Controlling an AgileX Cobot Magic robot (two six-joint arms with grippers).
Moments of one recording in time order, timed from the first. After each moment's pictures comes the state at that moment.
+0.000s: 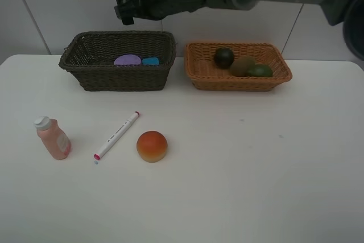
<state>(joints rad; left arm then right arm) -0.05 -0.01 -0.50 -0.01 1.07 -0.03 0.63 2.24 -1.91 -0.08 0.21 0.06</state>
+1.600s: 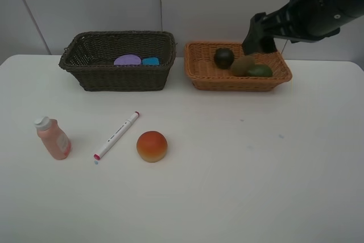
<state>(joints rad) -0.05 -0.01 -0.50 -0.01 1.07 -0.03 0.45 1.31 -1.03 -0.17 0.69 0.14</state>
